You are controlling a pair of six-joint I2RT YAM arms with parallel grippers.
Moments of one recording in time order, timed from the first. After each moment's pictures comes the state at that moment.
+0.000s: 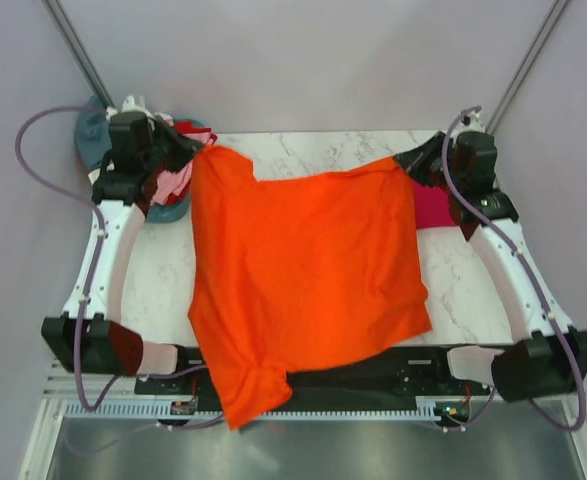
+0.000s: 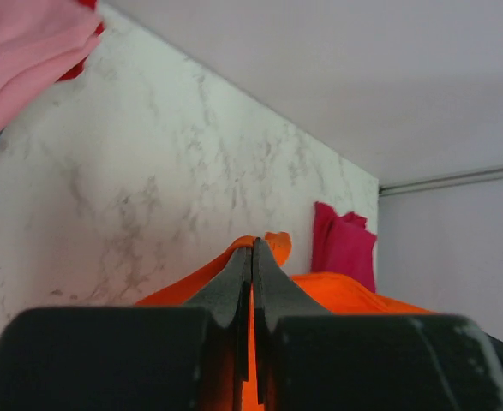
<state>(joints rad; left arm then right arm) -0.05 1.33 1.43 -0.47 0.14 -0.75 0.12 1.22 1.22 -0.27 -0.17 0.75</state>
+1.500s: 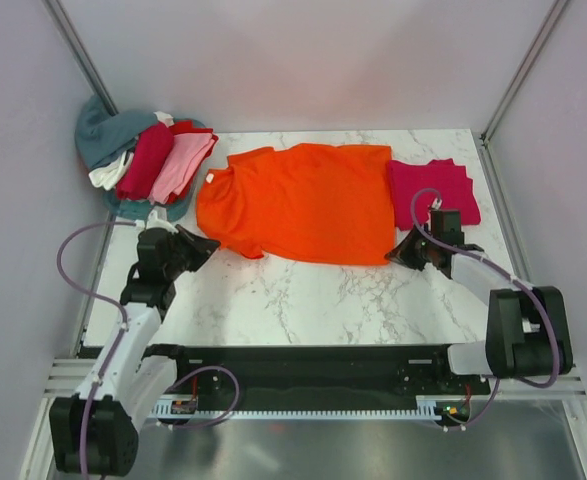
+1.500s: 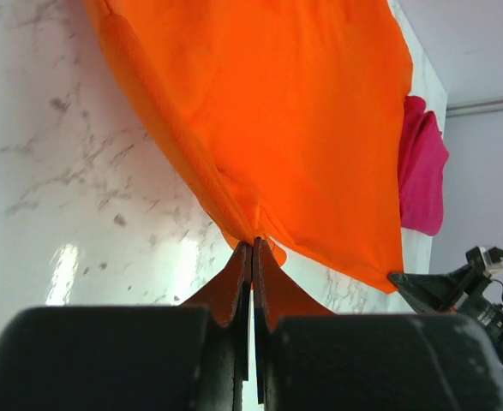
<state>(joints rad) -0.05 0.90 0.51 -0.07 0.23 -0.83 0.04 1.42 0.67 -0.13 -0.35 0.67</state>
